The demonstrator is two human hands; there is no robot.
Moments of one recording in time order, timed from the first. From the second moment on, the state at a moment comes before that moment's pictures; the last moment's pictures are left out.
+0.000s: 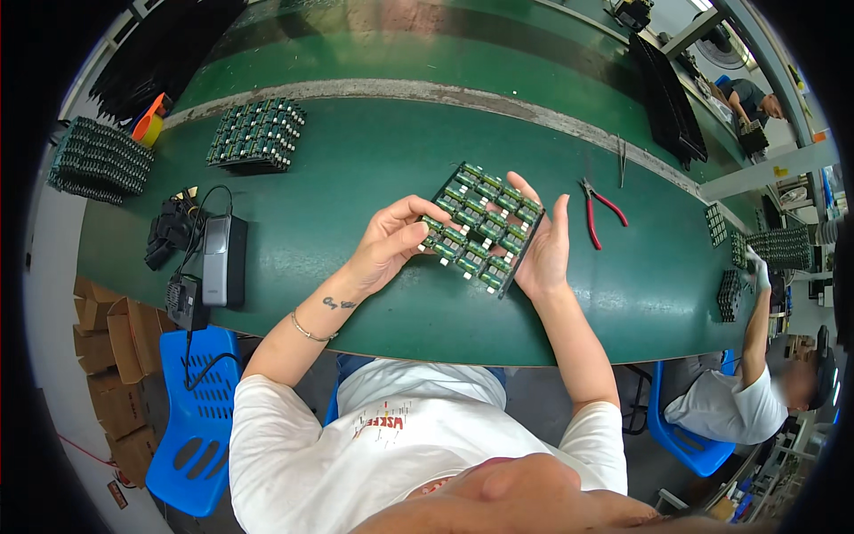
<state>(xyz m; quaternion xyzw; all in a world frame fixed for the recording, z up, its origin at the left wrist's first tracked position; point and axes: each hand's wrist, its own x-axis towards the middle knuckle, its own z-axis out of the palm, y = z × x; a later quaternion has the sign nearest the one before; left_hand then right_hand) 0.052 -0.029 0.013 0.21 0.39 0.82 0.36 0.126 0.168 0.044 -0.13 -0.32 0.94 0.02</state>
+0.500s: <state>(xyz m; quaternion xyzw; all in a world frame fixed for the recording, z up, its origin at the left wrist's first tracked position) 0.057 -0.025 0.016 0.24 0.36 0.82 0.36 0.123 0.176 0.032 -0.16 -0.40 0.90 0.02</state>
